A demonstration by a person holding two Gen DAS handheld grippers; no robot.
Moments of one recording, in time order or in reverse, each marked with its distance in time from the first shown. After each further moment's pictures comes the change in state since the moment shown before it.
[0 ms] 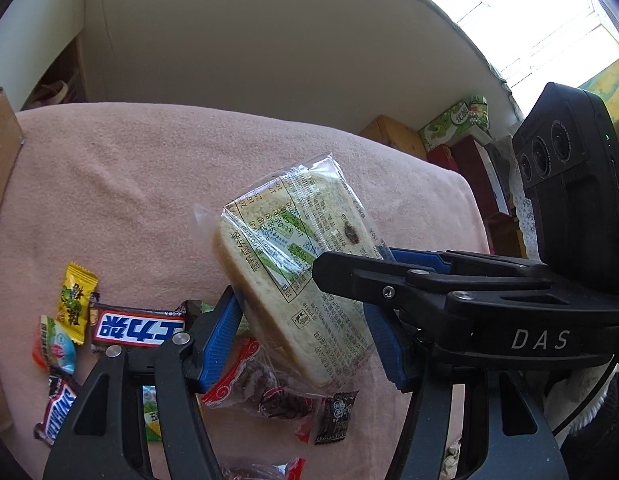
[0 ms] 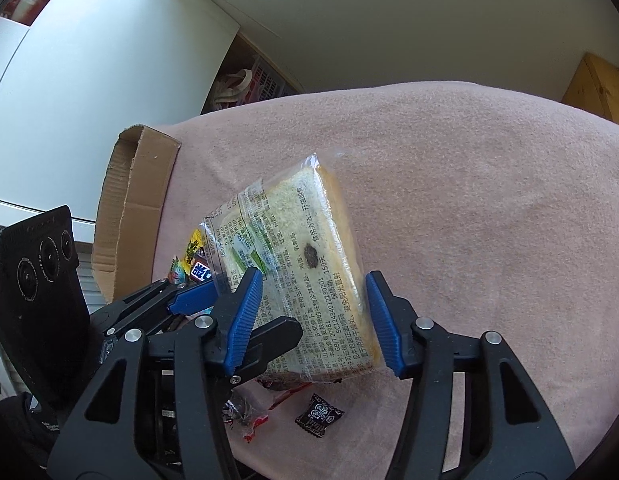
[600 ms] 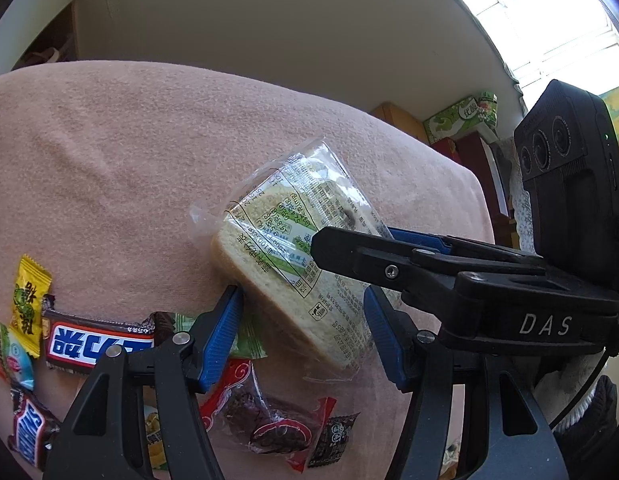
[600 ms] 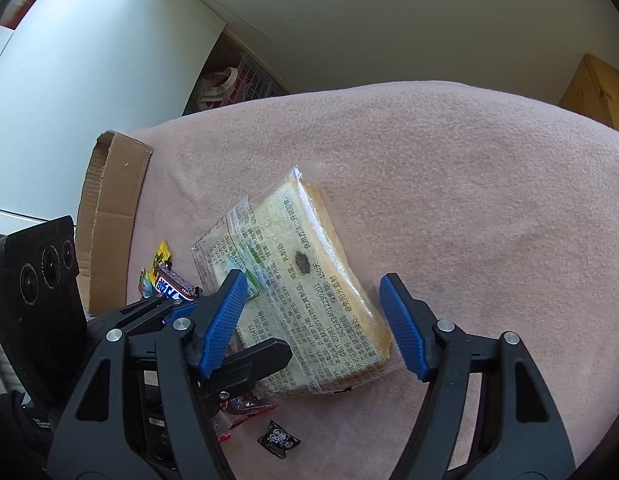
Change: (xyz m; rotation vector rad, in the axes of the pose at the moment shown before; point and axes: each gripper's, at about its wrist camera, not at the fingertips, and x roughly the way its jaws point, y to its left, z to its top) left arm 0.043 0.008 0.008 -0.067 0.079 -0.039; right arm 0.023 -0.029 0.018 -0.003 0.020 -0.020
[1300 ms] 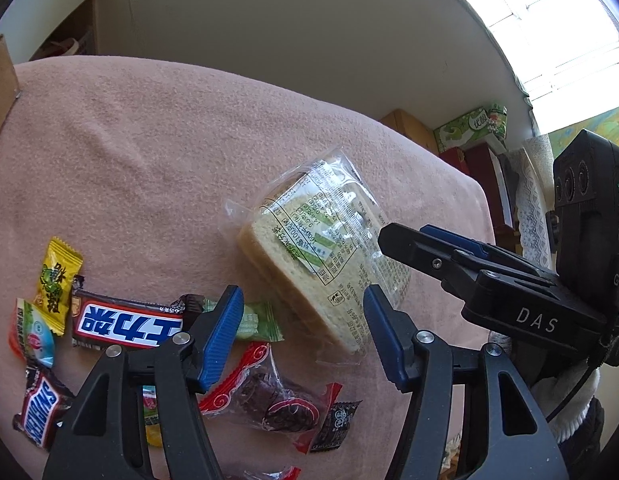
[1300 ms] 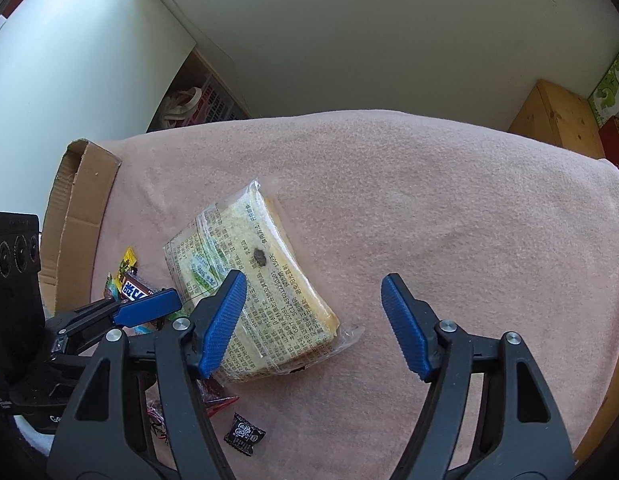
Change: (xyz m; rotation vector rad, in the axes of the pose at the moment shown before) left arm -0.022 0.016 -0.008 -0.056 -0.003 0.019; right arm -0.032 -0.005 -0.012 -0.008 -0.095 -0.182
